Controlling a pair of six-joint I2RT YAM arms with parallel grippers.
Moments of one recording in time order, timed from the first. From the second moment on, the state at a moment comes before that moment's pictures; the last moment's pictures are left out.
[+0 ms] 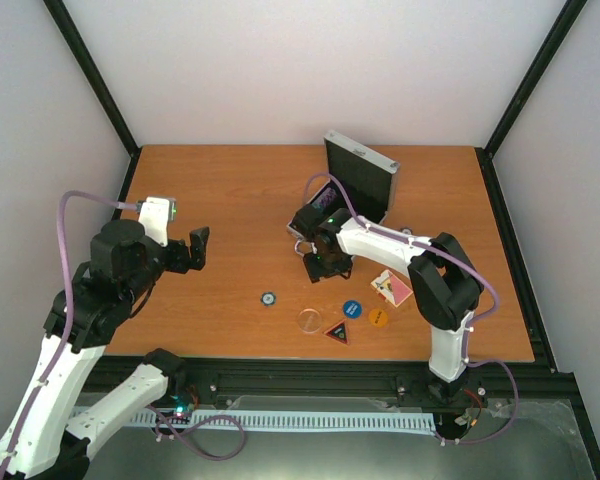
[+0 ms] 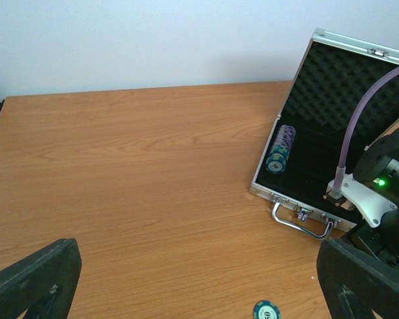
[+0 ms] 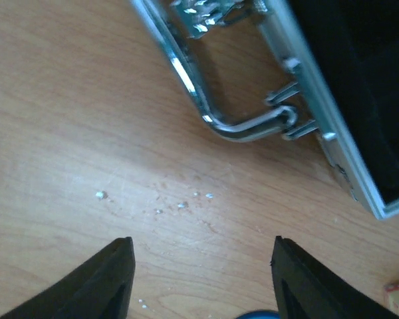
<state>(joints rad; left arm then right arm) -0.44 0.71 1.16 -0.90 -0.18 -0.20 0.78 1.90 1.40 -0.93 0.02 0.39</state>
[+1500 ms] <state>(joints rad) -0.44 0.73 1.14 -0.88 -0.09 -0.18 0.14 1.66 1.18 -0.88 0.14 0.58</state>
